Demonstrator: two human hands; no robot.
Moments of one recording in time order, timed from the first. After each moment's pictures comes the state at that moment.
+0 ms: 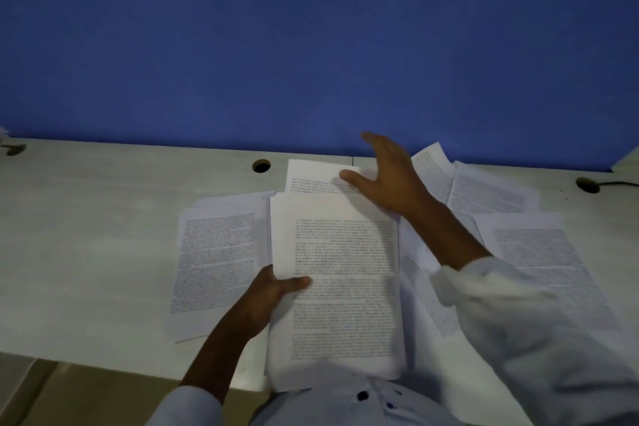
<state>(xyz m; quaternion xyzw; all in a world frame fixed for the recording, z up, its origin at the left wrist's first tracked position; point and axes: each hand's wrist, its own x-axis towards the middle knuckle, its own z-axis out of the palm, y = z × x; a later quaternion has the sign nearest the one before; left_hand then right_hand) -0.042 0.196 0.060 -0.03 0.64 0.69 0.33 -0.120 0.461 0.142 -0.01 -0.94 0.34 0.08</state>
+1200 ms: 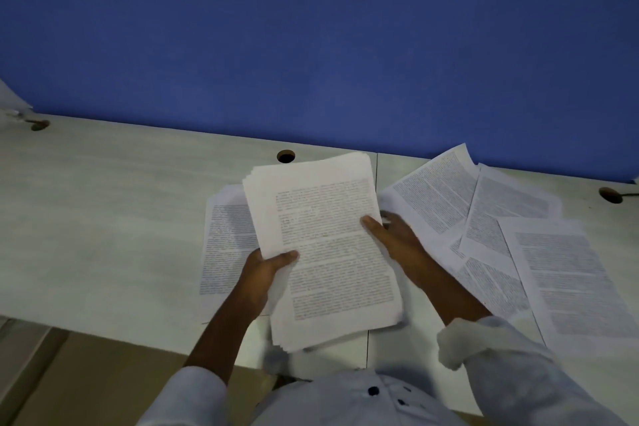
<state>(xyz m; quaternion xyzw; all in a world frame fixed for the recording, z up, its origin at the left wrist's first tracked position) -0.055 0.140 0.057 -0.13 0.59 0.77 0.21 -0.059 0.401 0.061 -0.19 -0.72 0.66 -0.11</state>
